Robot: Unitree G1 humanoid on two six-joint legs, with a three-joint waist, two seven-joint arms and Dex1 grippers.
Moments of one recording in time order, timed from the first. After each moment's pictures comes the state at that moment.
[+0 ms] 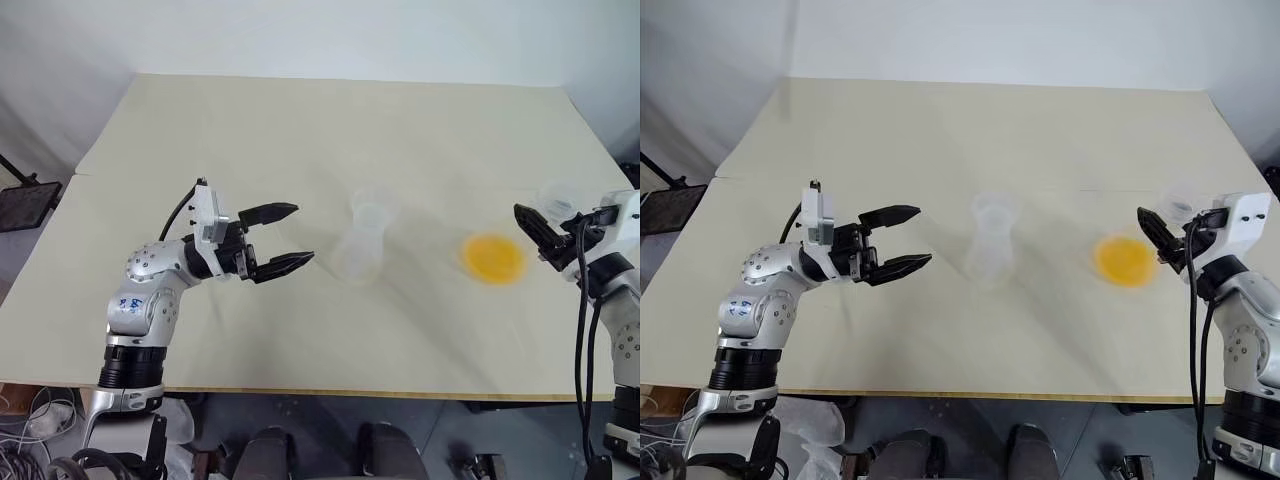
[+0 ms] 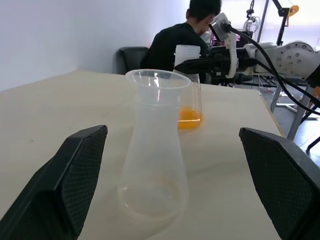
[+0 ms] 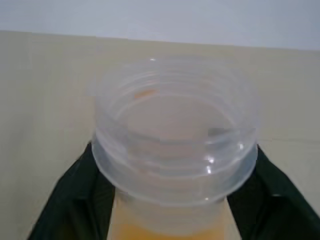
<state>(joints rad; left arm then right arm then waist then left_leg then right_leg) -0.50 0.44 0.10 -0.02 -0.52 0.27 -1.07 -0.28 -0.65 -0.47 -0.04 0.57 0.44 0.53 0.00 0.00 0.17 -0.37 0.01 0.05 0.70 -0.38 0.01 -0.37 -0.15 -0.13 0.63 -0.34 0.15</state>
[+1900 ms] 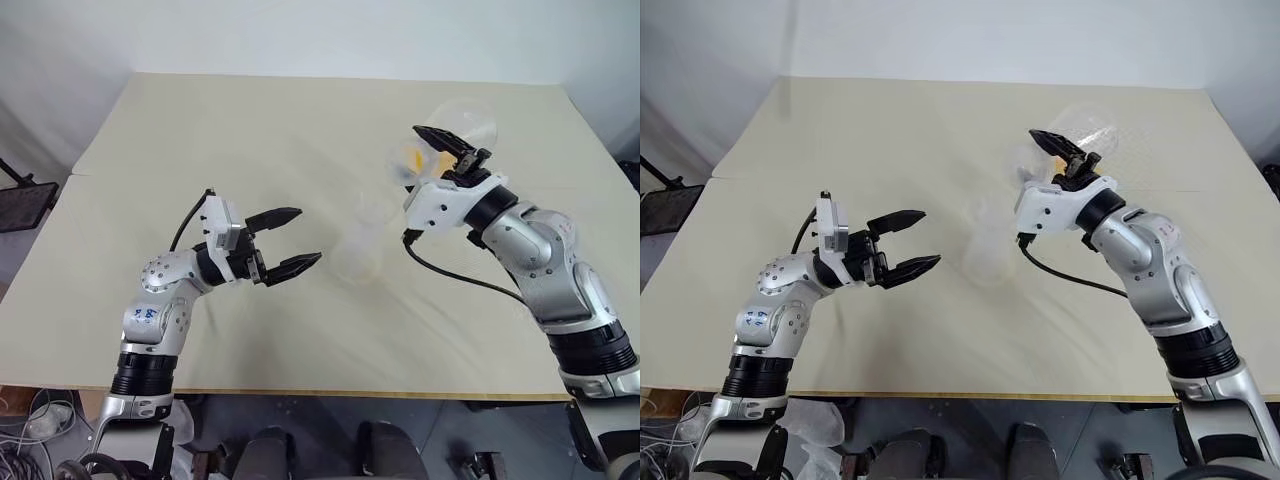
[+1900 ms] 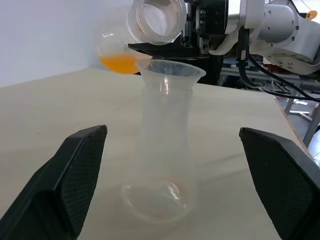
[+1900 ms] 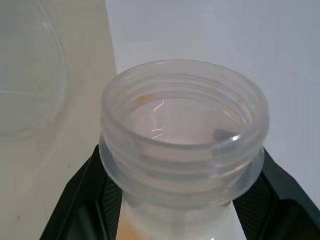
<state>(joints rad) -0.47 0.40 0.06 0.00 -0.50 0.21 -0.97 -0.64 -0.71 0.16 -0.11 -0.46 -0.16 0.37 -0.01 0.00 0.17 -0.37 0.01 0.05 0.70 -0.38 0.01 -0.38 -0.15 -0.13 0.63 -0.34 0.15</state>
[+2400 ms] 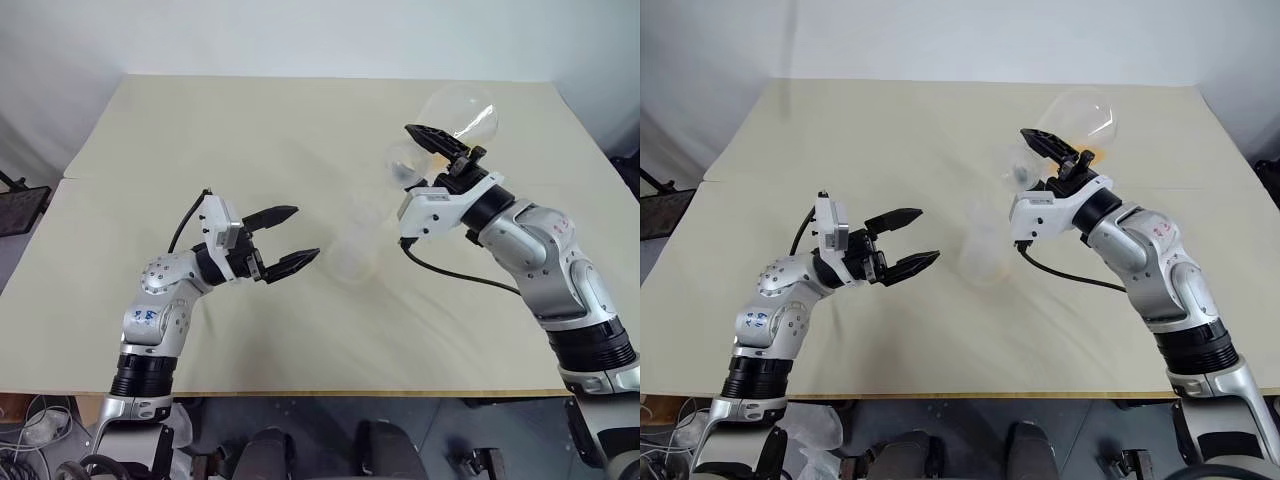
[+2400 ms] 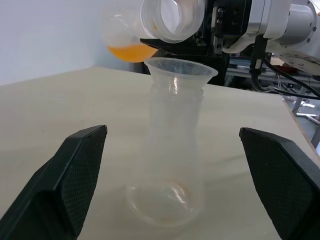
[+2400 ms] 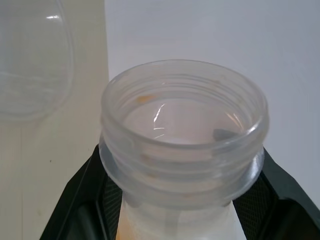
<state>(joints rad) -0.46 0.40 0.06 0.00 -0.50 0.21 -0.95 -0.64 -0.70 0.16 -0.09 -0.57 -0.25 0.34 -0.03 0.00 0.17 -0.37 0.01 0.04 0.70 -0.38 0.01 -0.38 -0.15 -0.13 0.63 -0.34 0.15</state>
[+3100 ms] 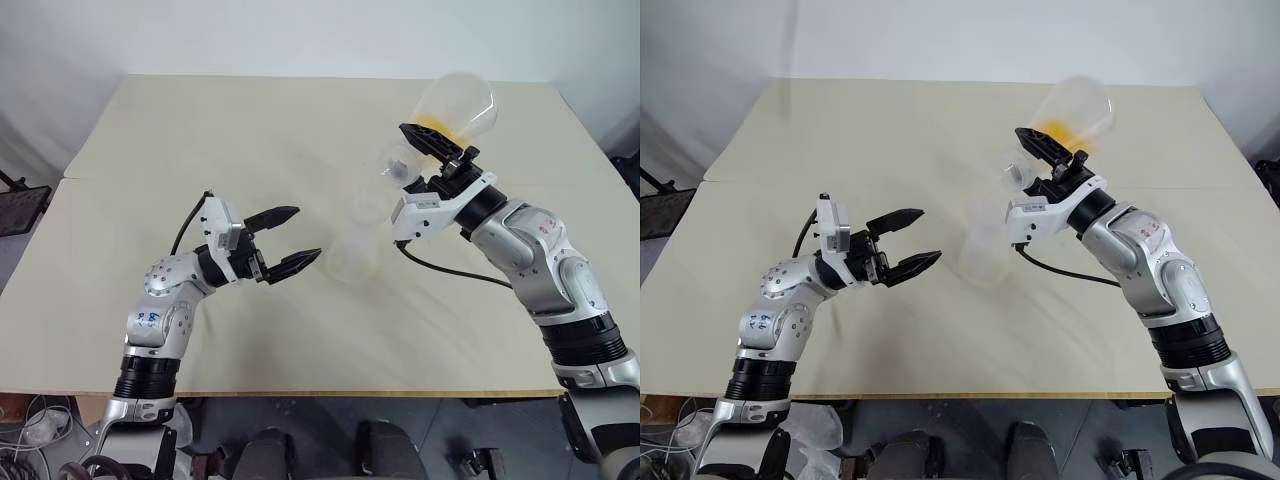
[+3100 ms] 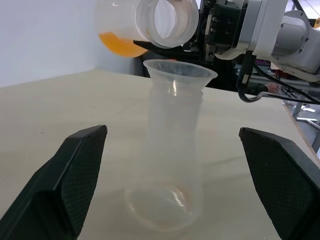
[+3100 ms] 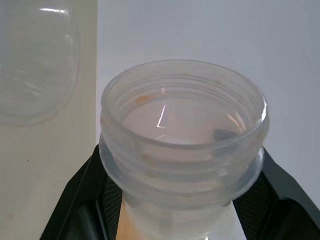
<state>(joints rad) -0.46 0.38 0.06 0.00 -0.50 0.19 -0.95 -0.66 -0.68 0.16 -0.03 -0.69 -0.34 0.25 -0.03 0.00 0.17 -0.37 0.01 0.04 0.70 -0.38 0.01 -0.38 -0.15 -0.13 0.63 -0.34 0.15</state>
